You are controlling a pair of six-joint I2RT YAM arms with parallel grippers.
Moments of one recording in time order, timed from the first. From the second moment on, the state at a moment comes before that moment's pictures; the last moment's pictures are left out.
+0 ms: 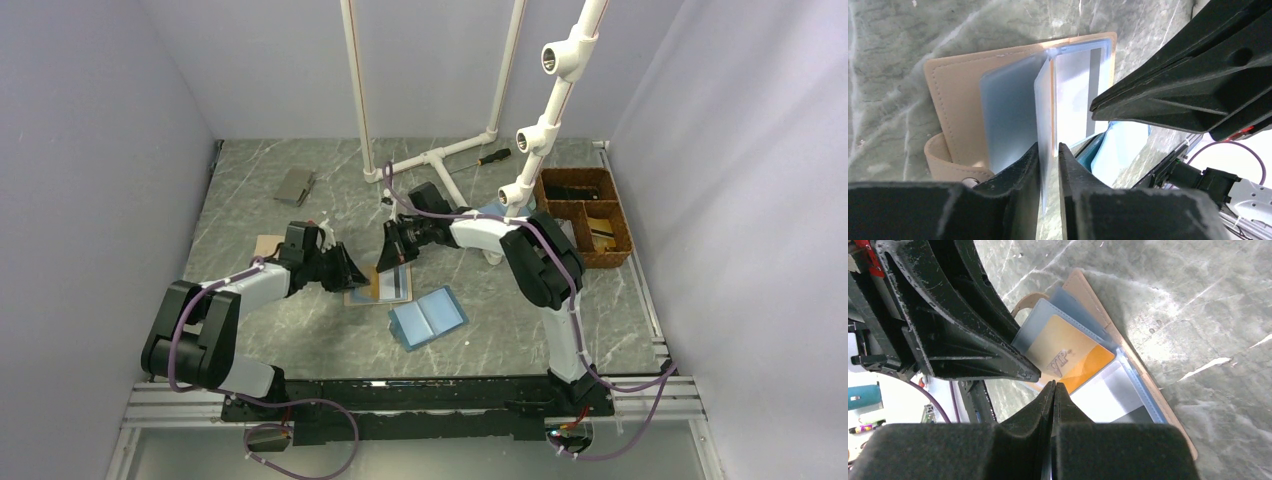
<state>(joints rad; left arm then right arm) -0.25 1.43 0.59 -0.03 0.52 -0.64 0.67 2.11 1.38 -0.08 -0.82 0.38</state>
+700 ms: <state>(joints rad) -0.19 1.08 0.43 0.12 0.53 -0.65 0.61 2.02 1.40 -0.16 -0.94 0.31</state>
